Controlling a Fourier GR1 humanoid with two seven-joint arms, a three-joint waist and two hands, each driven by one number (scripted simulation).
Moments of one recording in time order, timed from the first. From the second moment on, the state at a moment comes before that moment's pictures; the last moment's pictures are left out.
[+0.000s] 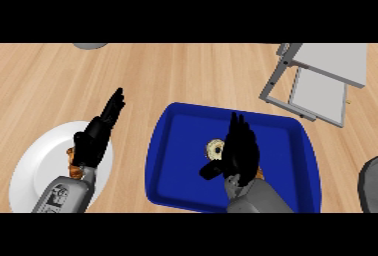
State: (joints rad) left arm -0.20 0.23 -0.20 -1.42 0.04 0.14 0.01; right arm -0.33 -0.01 0.57 -1.44 0.89 -0.19 1.20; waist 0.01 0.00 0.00
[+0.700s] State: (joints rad) left arm -0.20 0.20 -0.18 -1.41 0.00 0.13 0.01; right arm -0.36 -0.01 0.62 -1.33 0.89 -0.23 1.16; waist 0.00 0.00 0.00
